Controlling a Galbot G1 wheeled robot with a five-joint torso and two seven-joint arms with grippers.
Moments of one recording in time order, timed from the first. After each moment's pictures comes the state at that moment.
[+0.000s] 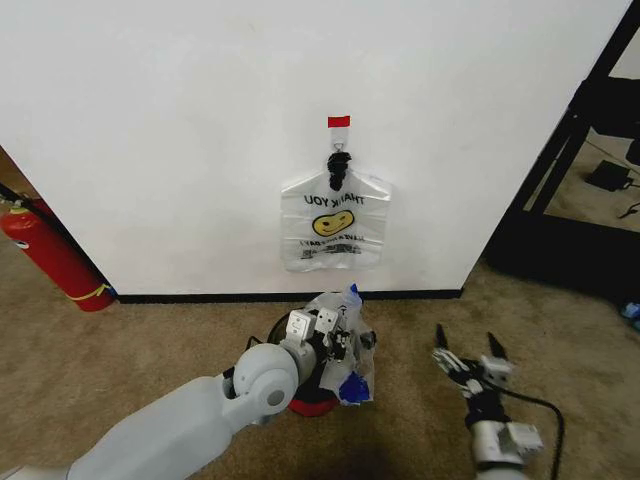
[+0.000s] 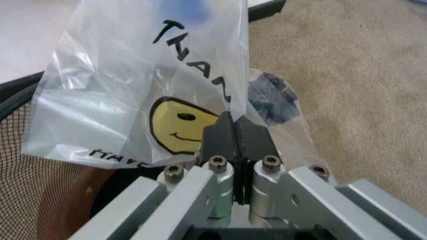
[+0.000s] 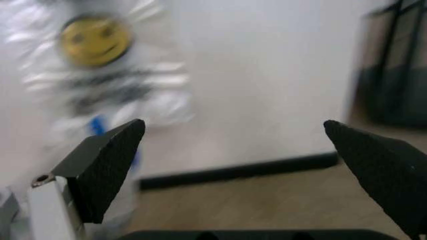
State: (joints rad) left arm 0.69 -0.93 0.43 -2.01 -1.14 0.58 -0.59; right arm -1.59 1.14 0.36 2.10 0.42 0.00 0.29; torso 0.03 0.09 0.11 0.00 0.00
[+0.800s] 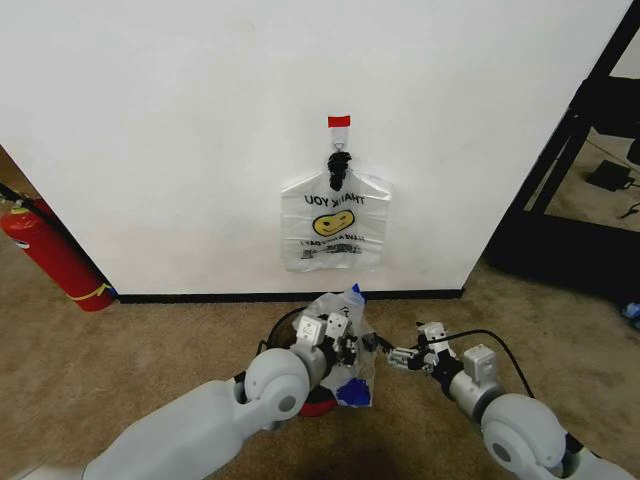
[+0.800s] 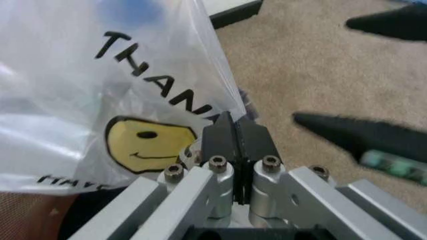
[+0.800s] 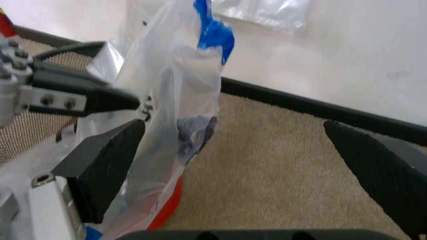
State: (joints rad) left arm 0.63 -1.01 0.51 -1.97 -1.14 0.58 -0.59; right arm -1.38 0.82 0.23 2.10 0.63 -0.37 0.15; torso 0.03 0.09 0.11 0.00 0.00
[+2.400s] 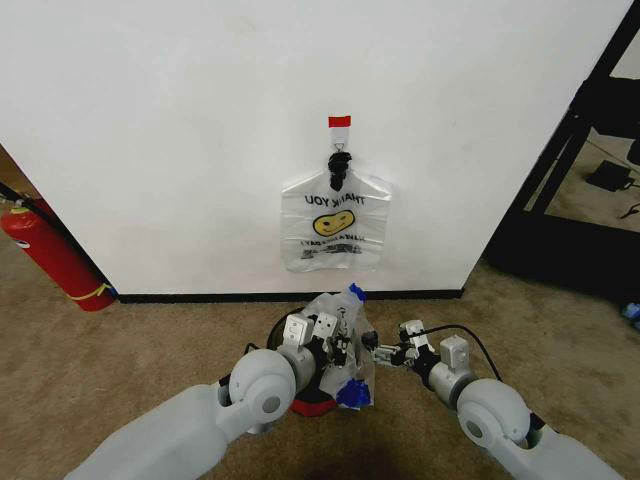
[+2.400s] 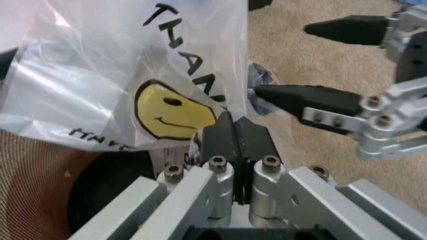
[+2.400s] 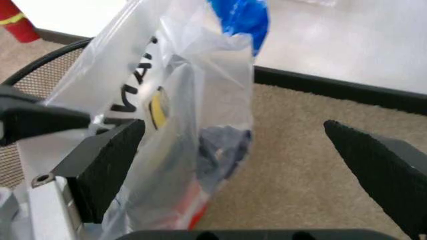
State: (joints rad) left arm 0.73 -0.94 0.41 -2.04 -1.17 0.58 -0.60; right arm -1.23 0.85 0.12 1.99 0.74 -0.39 0.13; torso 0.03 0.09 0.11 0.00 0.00
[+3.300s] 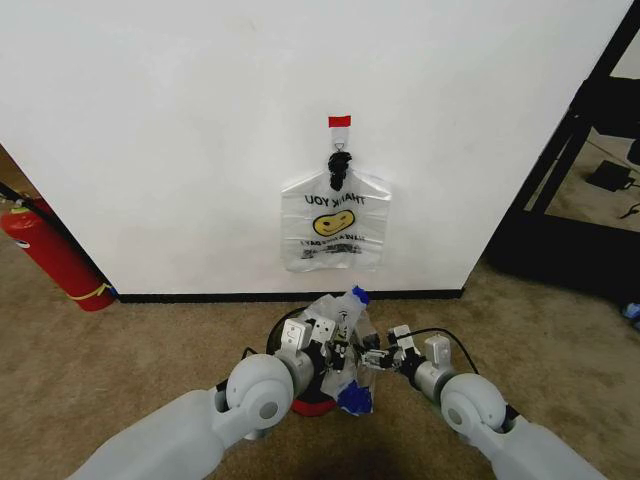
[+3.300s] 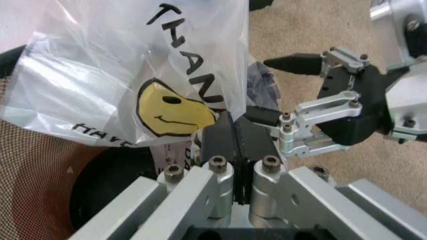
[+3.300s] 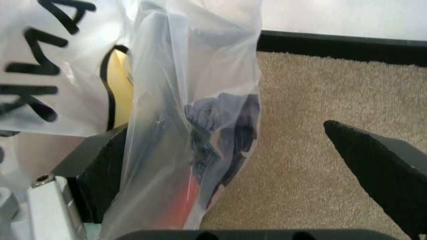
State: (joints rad) left arm 0.75 -0.93 0.40 -2.06 -1.17 0.59 -0.60; right arm -1.14 0.92 0.05 1.83 0.79 -0.43 0.11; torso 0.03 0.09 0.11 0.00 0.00
